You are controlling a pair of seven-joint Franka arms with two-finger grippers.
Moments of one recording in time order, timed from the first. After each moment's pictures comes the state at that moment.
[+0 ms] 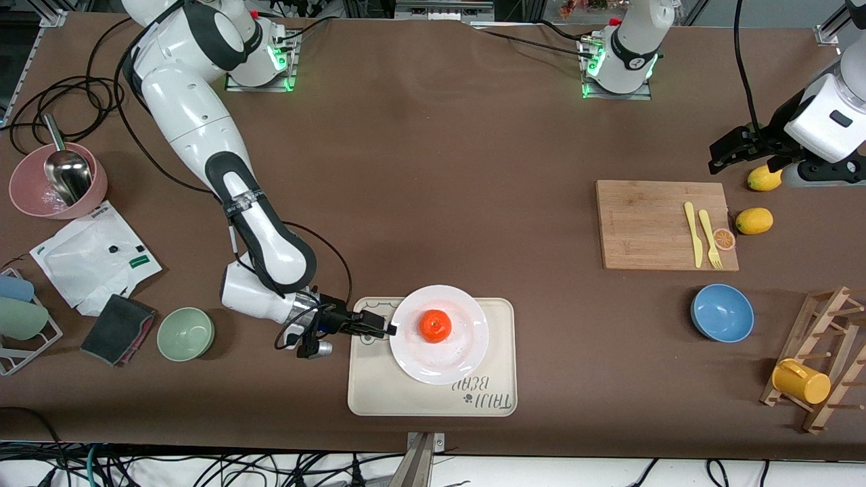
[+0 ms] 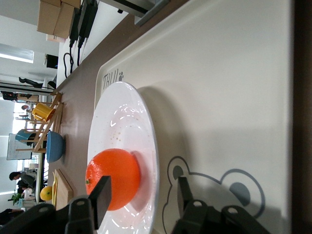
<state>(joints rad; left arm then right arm) -0.03 0.00 -0.04 -1.61 -0.01 1.56 -0.12 0.16 1.13 0.33 -1.12 0.97 2.48 -0.46</state>
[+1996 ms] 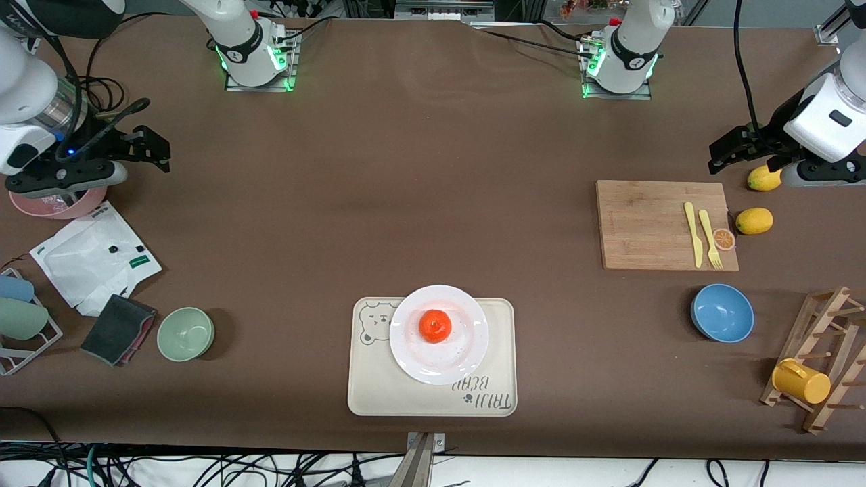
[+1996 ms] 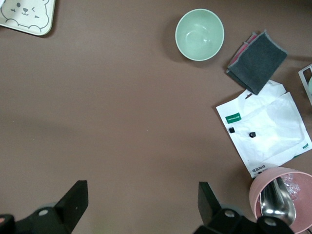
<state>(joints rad) -0.03 0.00 -0.04 -1.61 -0.01 1.55 -0.12 0.09 0.00 0.01 -1.70 -0.07 1.66 -0.12</state>
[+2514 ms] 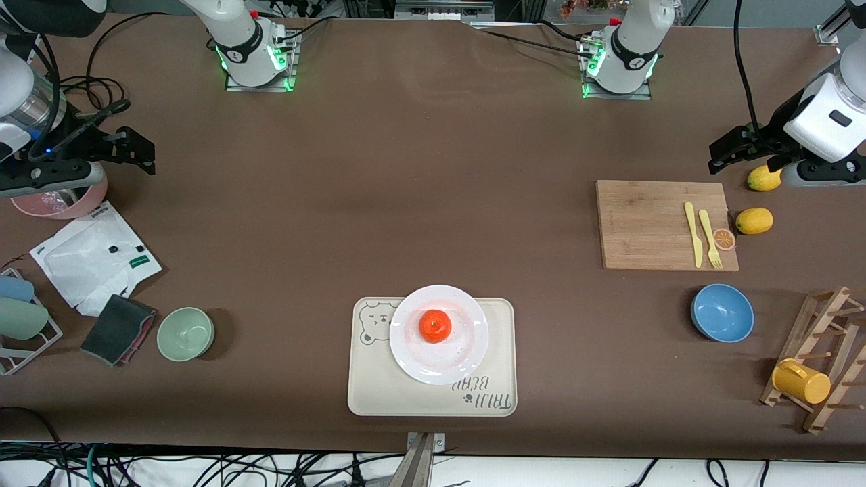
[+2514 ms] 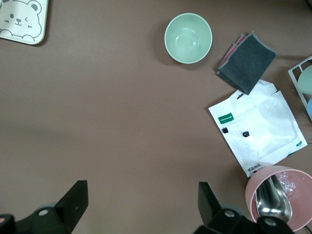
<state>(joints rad) -0.03 0.00 -0.04 -1.61 -0.01 1.55 -0.12 0.09 0.00 -0.01 -1.68 -0.06 1.66 -0.12</state>
